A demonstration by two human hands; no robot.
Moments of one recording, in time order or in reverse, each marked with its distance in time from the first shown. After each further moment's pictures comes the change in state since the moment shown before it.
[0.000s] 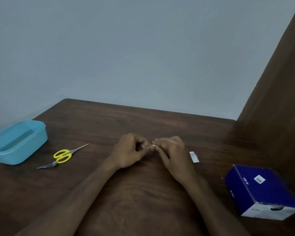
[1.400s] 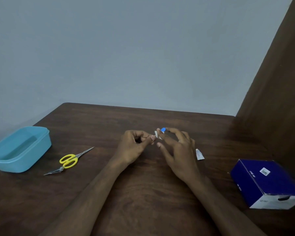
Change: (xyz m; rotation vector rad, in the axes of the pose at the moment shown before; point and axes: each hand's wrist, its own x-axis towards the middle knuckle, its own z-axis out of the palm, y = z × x) left_hand 0.001 0.000 -0.004 -0.375 0.139 -0.078; right_hand -0.003 -0.018 0.006 -0.153 0.092 0.129
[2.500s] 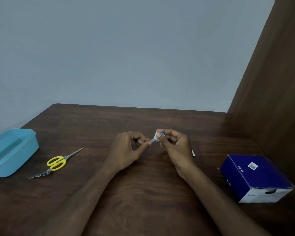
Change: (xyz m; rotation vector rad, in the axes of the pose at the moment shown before) left_hand -0.009 0.004 0.008 0.353 0.015 0.281; right_hand 0.008 0.010 -0.001 1.018 0.029 0.593
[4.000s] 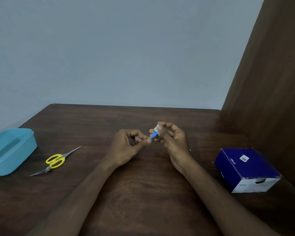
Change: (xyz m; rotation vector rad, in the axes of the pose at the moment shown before) left_hand 0.000 0.001 0.004 -0.293 -0.081 -0.082; right_hand -0.008 -0.021 0.003 0.199 -0.025 0.062
